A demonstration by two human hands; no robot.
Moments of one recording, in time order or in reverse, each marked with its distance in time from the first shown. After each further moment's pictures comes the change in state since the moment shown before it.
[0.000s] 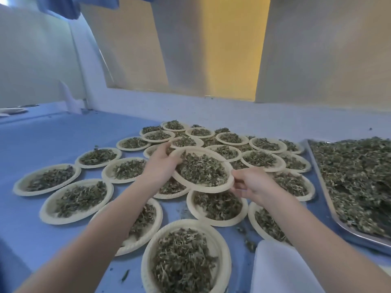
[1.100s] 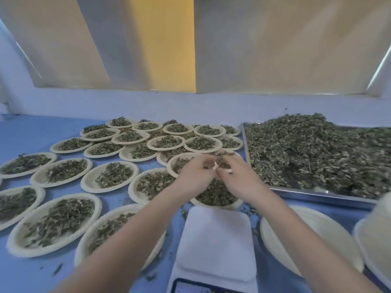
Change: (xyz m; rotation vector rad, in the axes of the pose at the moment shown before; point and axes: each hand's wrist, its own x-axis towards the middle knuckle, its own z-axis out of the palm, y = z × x) left_hand -0.097 0.061 0.160 0.090 -0.509 0.200; right_hand -0.086 0.033 -0.115 -1.028 0.280 -0.462
